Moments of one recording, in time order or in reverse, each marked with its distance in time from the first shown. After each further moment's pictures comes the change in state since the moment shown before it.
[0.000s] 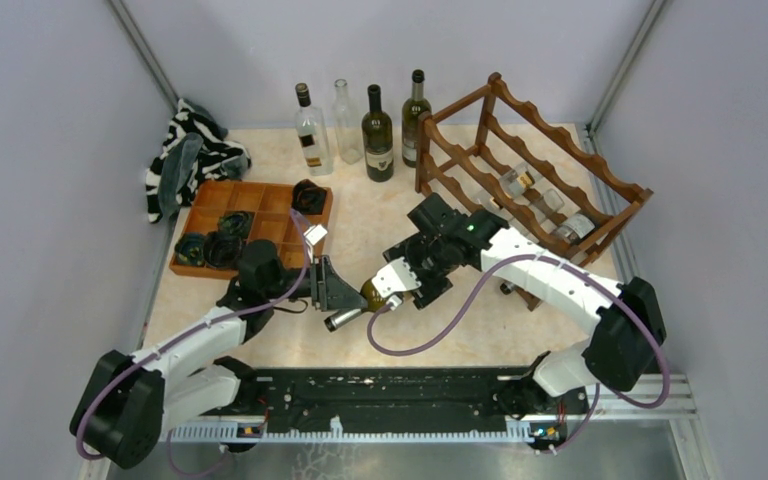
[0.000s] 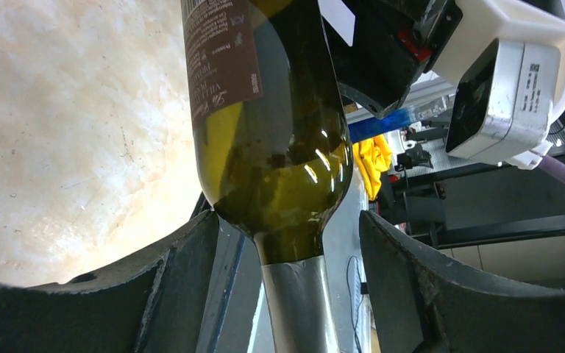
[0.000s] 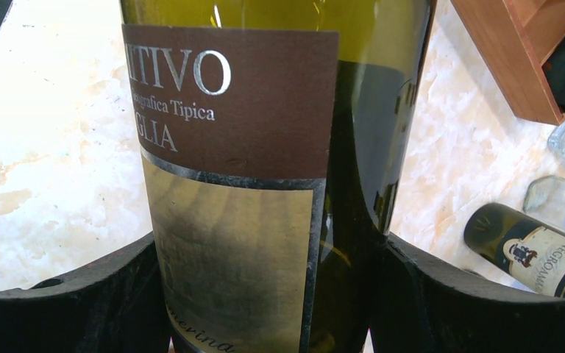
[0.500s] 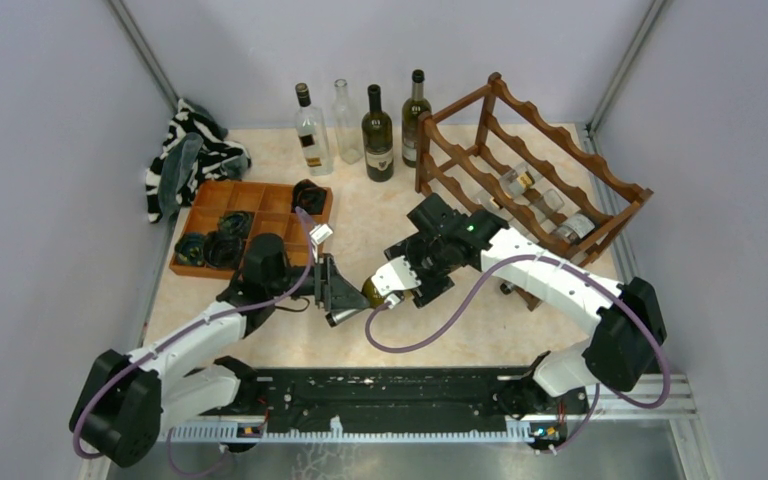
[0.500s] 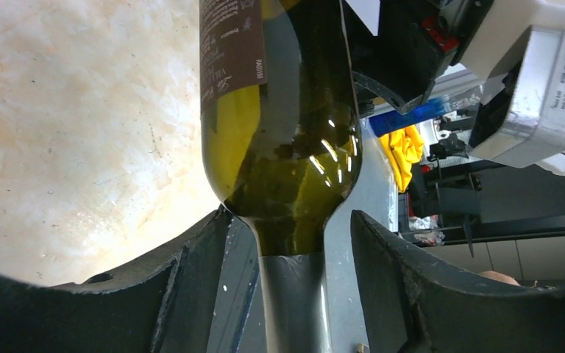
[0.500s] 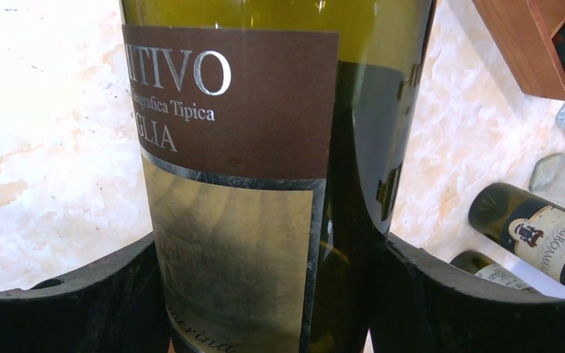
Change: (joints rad) left arm -0.021 -0.005 0.049 -0.150 -0.040 0.137; right arm 0.003 -0.003 0.000 0.002 0.056 0.028
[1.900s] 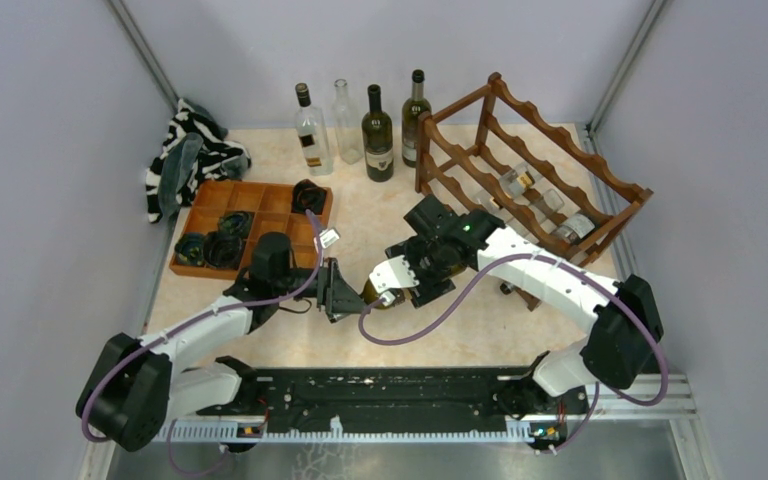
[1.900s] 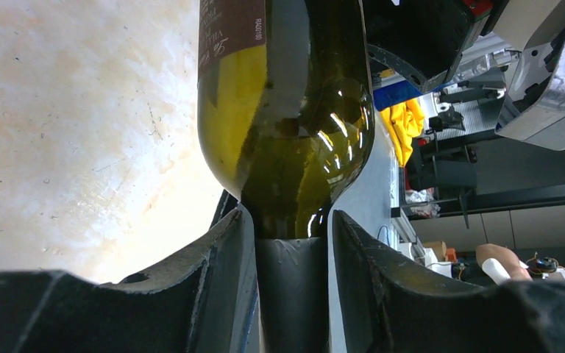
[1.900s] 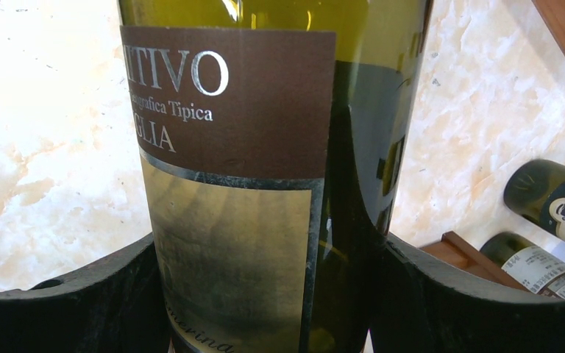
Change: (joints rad) left arm 0.000 0.090 0.009 -0.011 0.069 0.084; right arm 0.008 0.015 0.013 -0.027 0.052 0.096
